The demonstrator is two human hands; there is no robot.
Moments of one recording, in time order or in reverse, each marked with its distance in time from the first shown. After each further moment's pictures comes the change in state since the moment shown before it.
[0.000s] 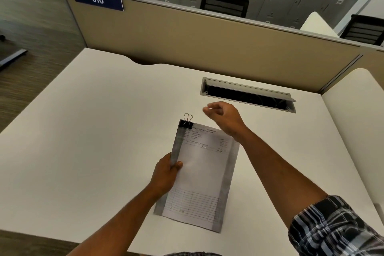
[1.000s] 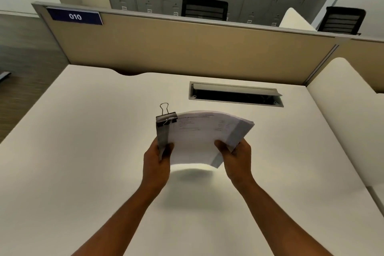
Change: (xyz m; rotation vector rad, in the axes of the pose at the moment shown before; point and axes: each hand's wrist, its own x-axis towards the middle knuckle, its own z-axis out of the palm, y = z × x) left_hand 0.002 0.076 -0.010 -0.082 0.271 0.336; right_hand -0.111 0.037 0.013 0.419 0.446 -0.068
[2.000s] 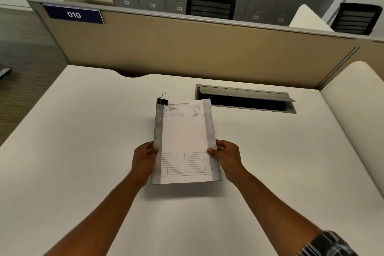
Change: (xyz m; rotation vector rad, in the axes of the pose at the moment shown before) left_hand 0.087 -0.076 -0.030 0.101 -0.069 -0.435; right_hand 0.073 0.062 0.046 -0.010 -0.133 0.476
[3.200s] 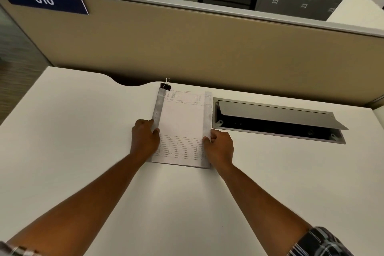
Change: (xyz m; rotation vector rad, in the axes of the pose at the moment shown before) left_hand 0.254 0.028 0.000 0.600 0.102 0.147; right_hand 0.207 -0.031 0.125 -0.676 0.200 -0.210
